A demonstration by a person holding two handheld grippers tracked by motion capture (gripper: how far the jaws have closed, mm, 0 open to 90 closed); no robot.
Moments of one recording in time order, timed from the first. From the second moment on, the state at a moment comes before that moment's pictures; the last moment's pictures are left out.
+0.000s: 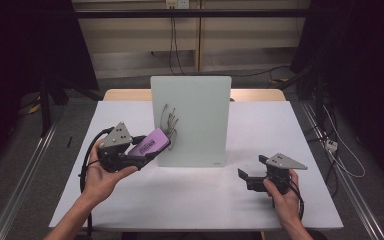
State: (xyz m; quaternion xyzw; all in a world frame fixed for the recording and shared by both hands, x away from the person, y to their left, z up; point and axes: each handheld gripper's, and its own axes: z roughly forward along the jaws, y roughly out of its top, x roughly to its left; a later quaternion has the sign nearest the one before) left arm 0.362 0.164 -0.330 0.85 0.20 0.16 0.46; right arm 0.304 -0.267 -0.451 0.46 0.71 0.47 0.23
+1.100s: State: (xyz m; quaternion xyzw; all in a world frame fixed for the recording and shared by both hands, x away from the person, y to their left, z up) left arm 0.403 0.143 -0.301 0.85 0.19 0.18 0.46; right arm 0.304 -0.267 -0.451 0.46 0.72 0.47 0.23
